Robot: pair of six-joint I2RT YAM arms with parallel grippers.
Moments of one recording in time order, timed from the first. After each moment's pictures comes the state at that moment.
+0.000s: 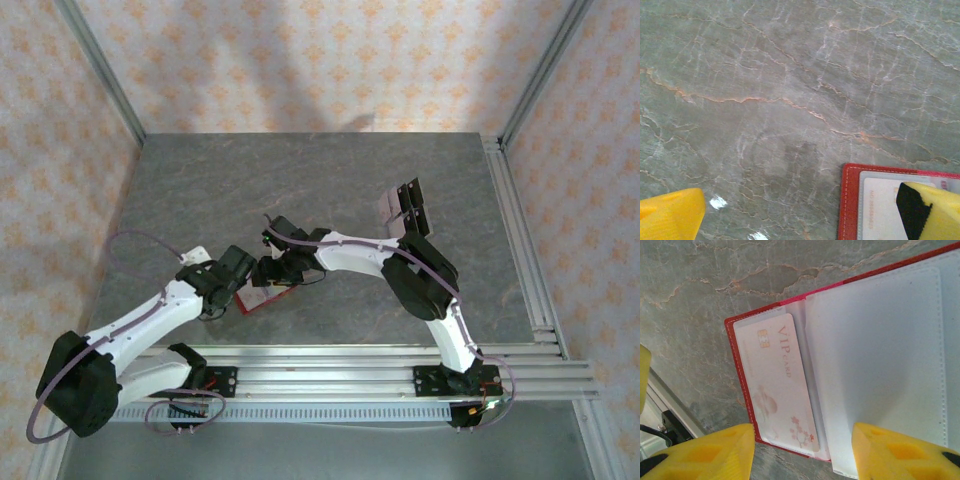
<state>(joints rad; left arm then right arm) -0.50 1.08 0.61 -0.86 -0.58 -1.17 0.97 2.09 1.49 -0.42 -0.40 0.78</state>
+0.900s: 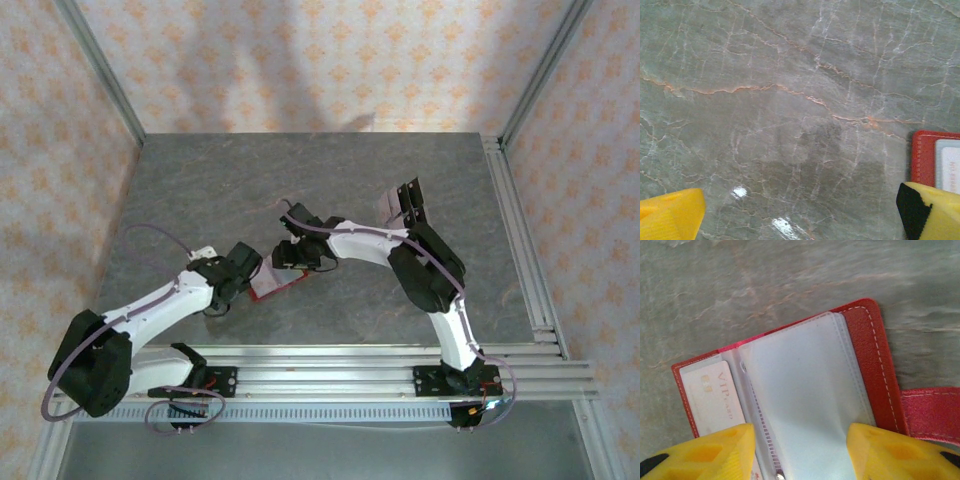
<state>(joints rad) -0.50 1.21 0.64 -0.84 -0.54 -1.10 0.85 2.08 1.44 -0.43 -0.24 0.74</state>
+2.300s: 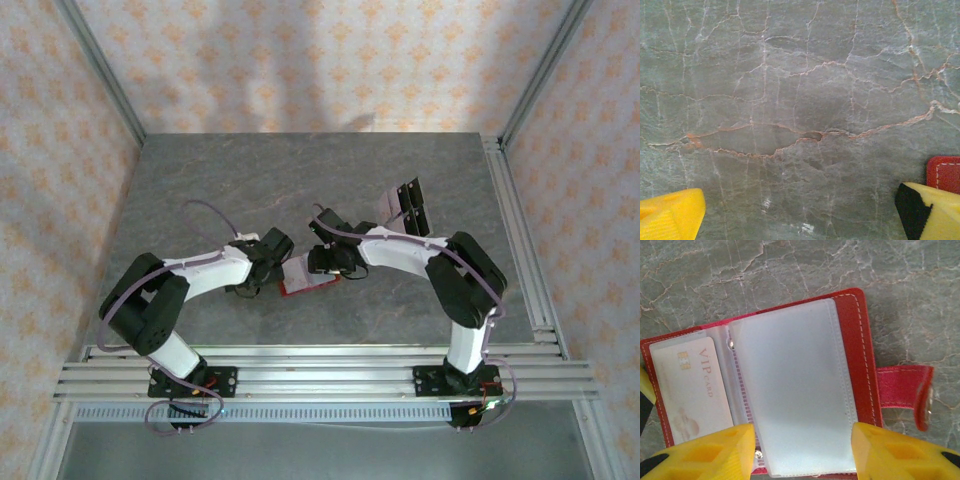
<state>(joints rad) -0.56 1.59 0.81 -0.60 -0.42 -0.90 0.80 1.84 1.20 -0.51 -0.07 0.71</state>
